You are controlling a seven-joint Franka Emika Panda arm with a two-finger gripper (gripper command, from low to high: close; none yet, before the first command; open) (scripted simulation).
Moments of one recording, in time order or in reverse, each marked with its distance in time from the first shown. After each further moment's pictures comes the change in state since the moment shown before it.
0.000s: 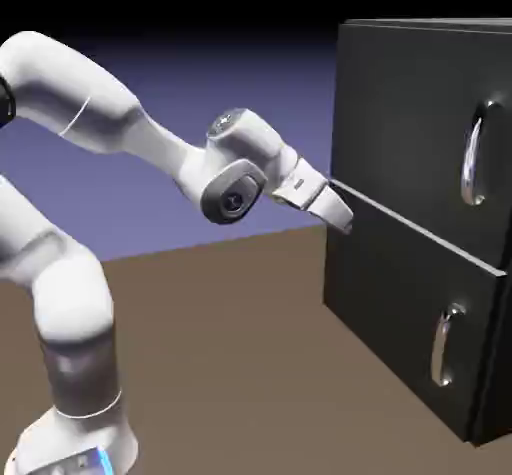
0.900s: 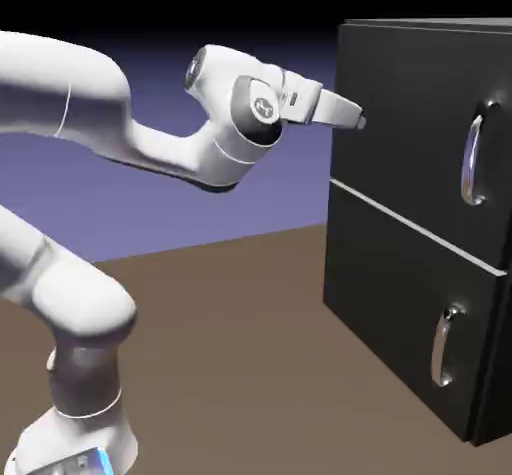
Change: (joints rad) arm 0.428 -0.154 -0.491 0.294 -1.174 0.009 0.841
